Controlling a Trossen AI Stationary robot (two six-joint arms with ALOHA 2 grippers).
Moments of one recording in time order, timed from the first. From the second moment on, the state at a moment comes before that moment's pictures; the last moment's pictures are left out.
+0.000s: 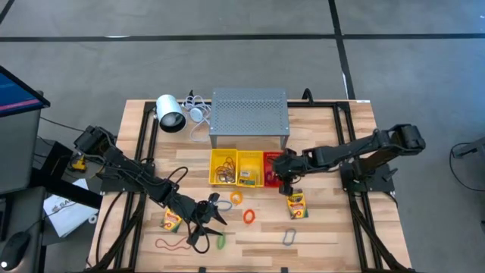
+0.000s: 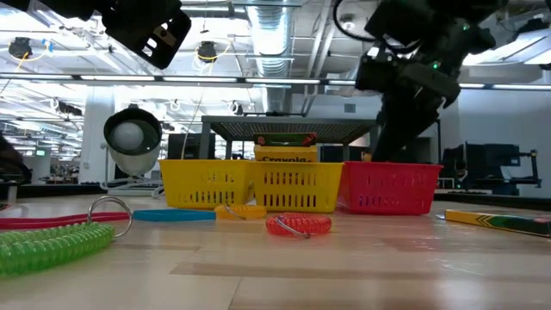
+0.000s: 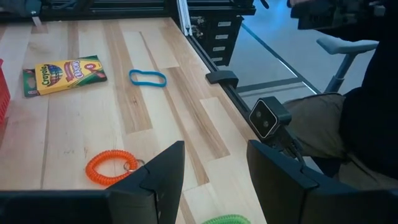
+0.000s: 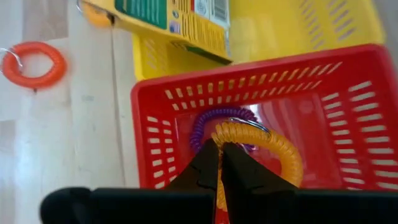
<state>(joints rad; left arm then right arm) -0.57 1.49 0.68 0.40 -0.11 -0.18 0.09 1.46 0.77 -0.31 0.10 0.24</state>
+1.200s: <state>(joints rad) -0.57 1.49 0.68 0.40 -0.11 -0.18 0.08 1.55 0.77 -0.21 0.05 0.24</state>
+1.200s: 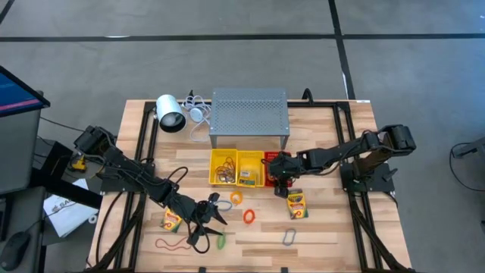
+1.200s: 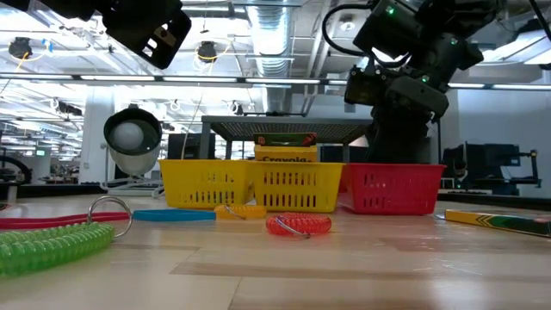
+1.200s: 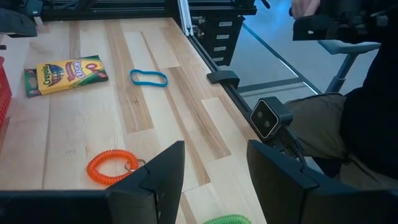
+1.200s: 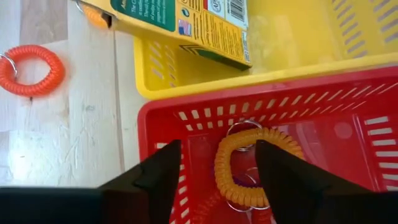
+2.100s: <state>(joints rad) -0.57 1.29 0.68 0.22 -0.10 -0.18 0.23 1.43 1.03 -0.32 0.05 0.15</state>
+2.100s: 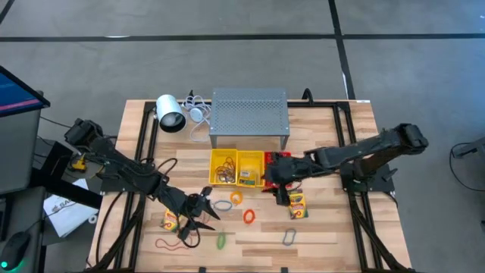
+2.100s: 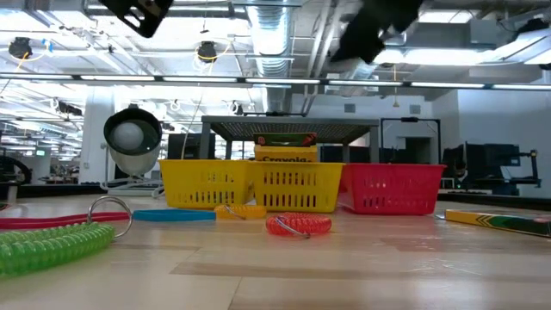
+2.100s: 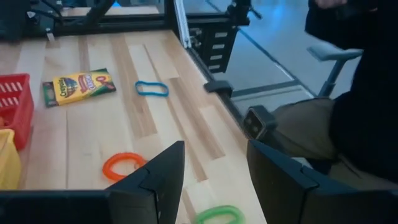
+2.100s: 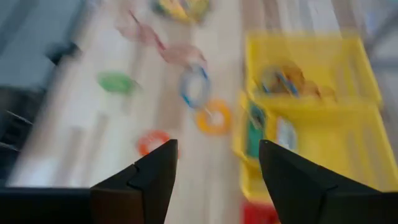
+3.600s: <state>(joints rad) -0.02 1.30 0.67 -0.79 0.52 -0.06 0.29 1.61 1.03 0.09 -0.06 0.13</state>
